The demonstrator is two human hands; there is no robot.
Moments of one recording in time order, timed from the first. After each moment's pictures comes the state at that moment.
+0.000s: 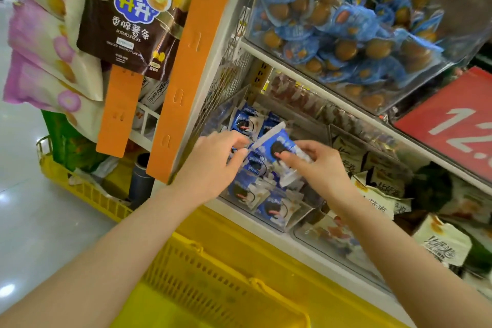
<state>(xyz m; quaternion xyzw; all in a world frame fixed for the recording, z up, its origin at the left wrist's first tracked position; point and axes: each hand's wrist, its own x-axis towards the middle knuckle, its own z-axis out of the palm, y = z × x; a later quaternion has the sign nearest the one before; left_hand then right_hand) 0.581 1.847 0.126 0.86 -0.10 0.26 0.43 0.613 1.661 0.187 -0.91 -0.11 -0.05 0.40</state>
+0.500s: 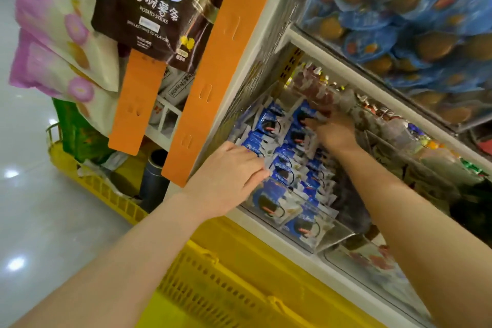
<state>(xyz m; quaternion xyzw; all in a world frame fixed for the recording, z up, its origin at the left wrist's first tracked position) 0.608 1.871 0.090 0.91 -0.20 0.27 0.26 0.754 1.696 0.180 -0.96 -0.08 -0.15 0.23</state>
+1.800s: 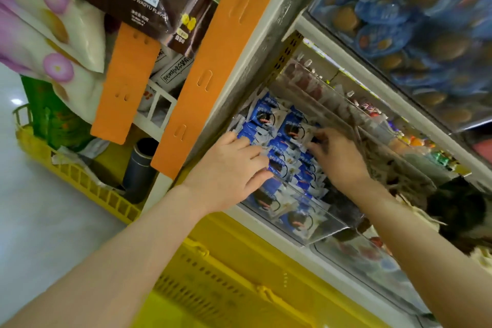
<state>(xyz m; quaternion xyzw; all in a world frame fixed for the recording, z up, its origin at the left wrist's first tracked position) 0.617 1.870 0.081 0.90 -0.21 0.33 0.18 0.701 1.673 0.165 -0.98 -0.12 -0.14 0.03</state>
